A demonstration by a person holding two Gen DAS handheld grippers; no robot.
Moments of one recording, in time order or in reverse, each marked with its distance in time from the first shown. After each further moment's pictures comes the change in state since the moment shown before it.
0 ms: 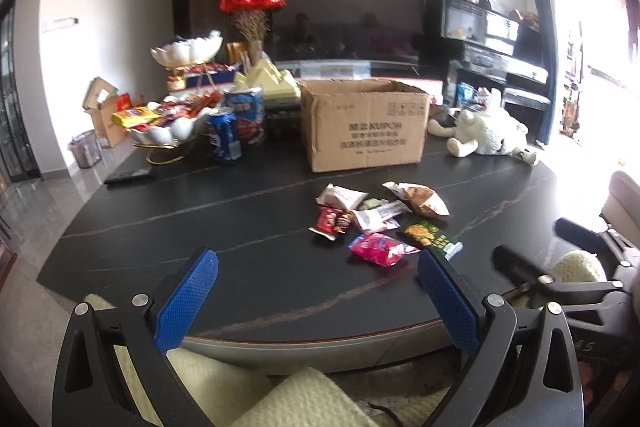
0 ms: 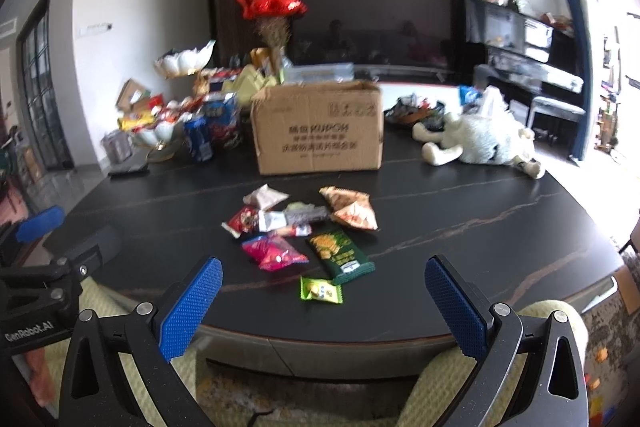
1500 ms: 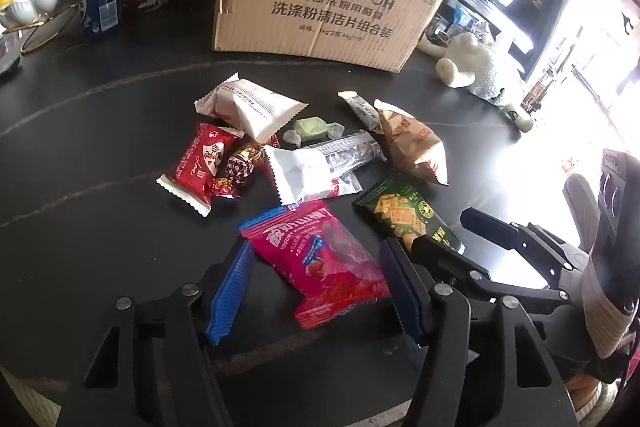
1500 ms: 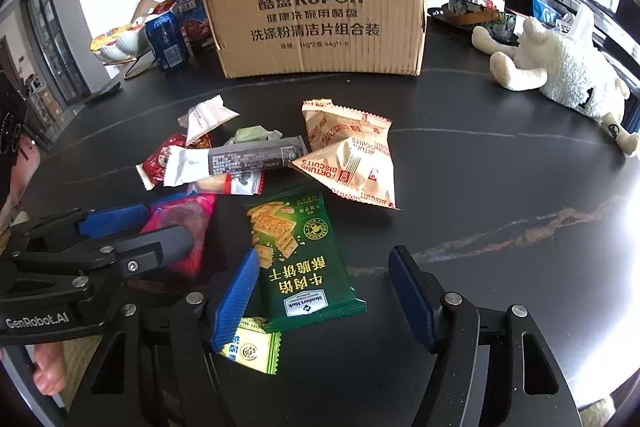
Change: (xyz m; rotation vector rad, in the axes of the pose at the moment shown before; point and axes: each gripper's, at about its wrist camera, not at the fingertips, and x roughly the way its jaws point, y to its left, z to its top) left arm 0.203 -0.029 -0.008 -0.167 0.405 -0.285; right arm 0.180 -0.049 0.001 -0.073 0.336 0.123
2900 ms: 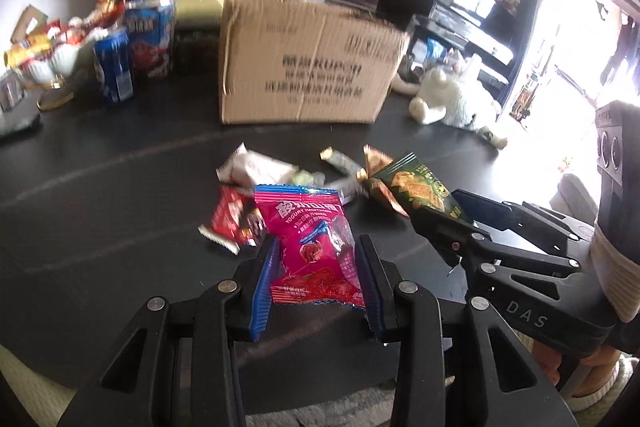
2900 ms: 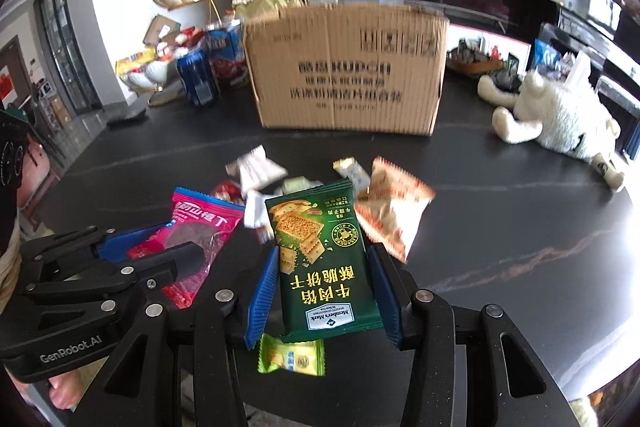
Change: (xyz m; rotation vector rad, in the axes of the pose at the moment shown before) left arm -0.075 -0.011 0.012 0.099 -0.153 0.010; right arm -0.061 0.028 0.032 -0.019 -0.115 0.001
